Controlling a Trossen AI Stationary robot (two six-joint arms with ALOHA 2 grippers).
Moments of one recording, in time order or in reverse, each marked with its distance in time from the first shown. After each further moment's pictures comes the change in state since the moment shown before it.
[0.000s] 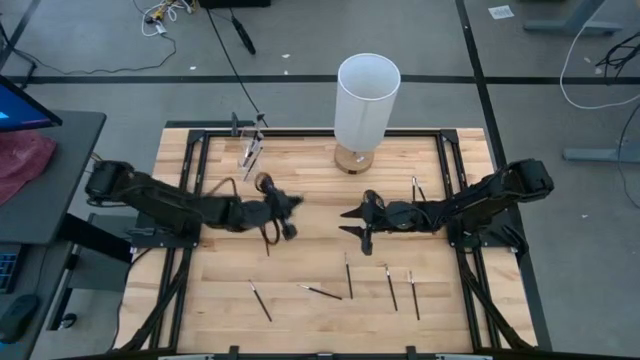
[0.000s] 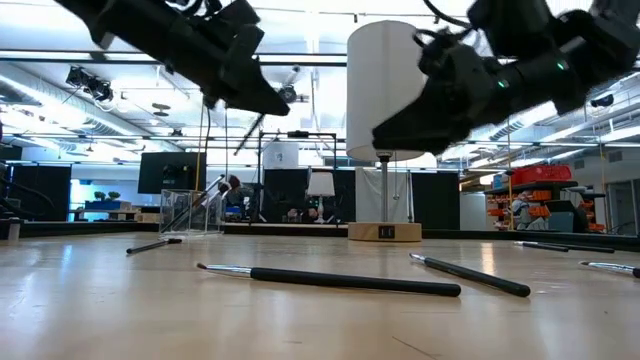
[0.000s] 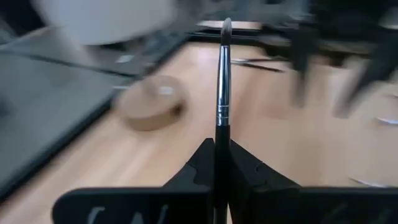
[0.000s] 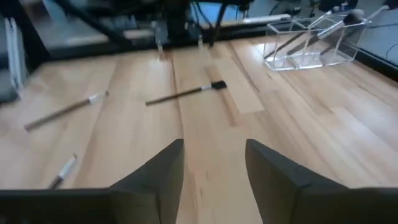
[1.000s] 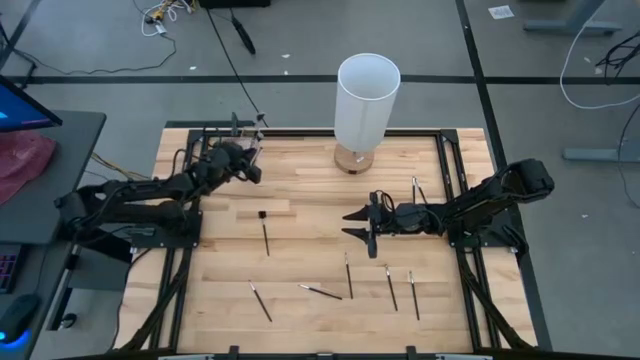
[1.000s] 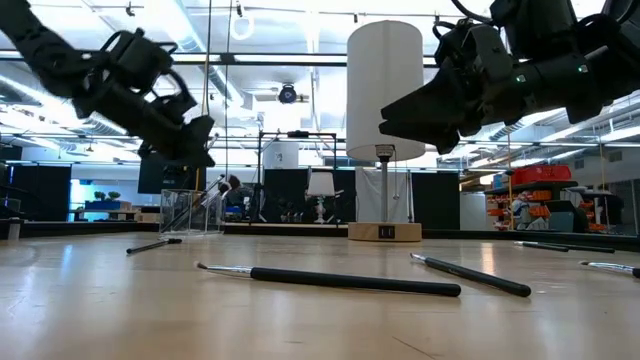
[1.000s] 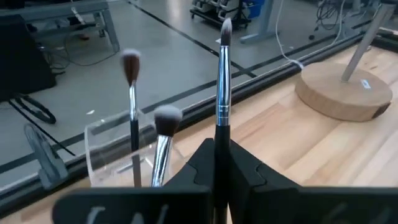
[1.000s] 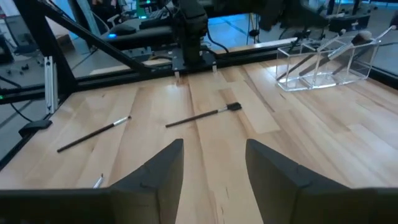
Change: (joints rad) left arm 0.734 -0.298 -0.411 0.194 0.320 0.017; right arm 0.032 -0.001 -0.065 0.181 -0.010 0.018
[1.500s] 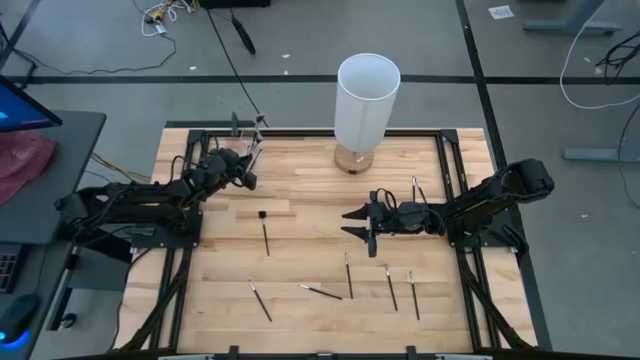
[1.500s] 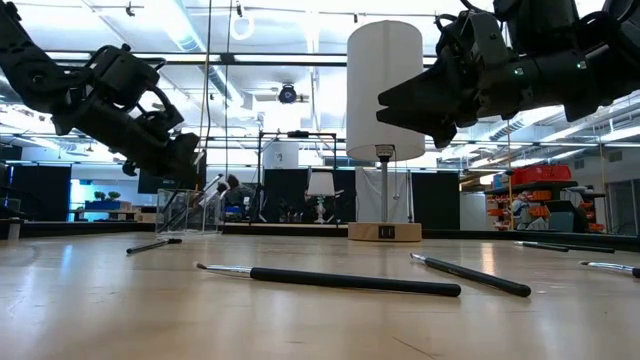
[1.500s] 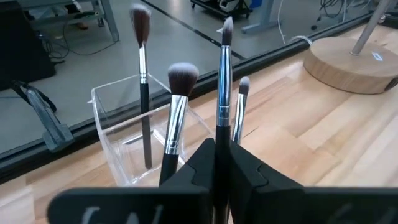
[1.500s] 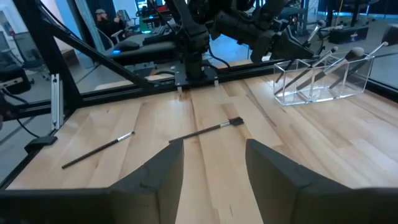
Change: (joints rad) left arm 0.022 0.001 -0.114 0.083 0.022 -0.001; right arm 0.000 0.000 0.000 0.057 0.002 0.000
